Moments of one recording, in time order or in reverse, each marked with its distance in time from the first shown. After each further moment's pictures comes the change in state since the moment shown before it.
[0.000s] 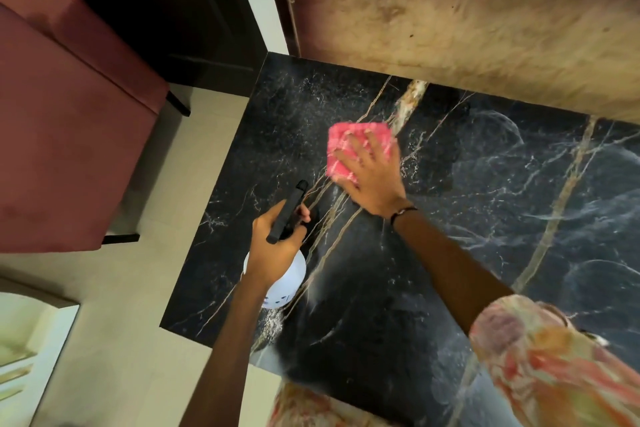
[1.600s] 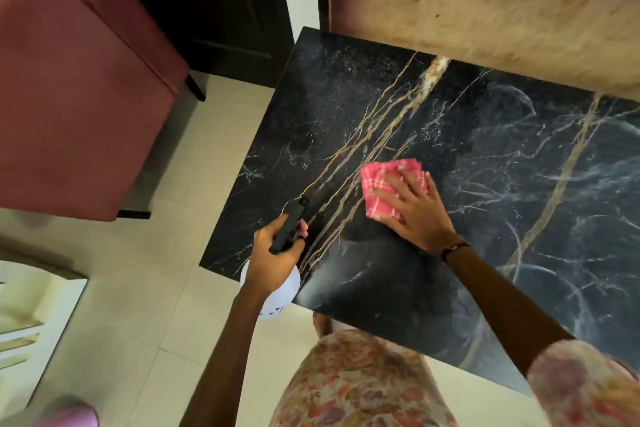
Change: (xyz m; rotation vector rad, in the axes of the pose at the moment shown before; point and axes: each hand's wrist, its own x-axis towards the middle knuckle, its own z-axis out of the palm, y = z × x) left_hand -0.107 -0.050 -0.062 0.021 0.039 -0.103; right_hand -0.143 -0.033 0.018 -0.042 -0.025 -0.131
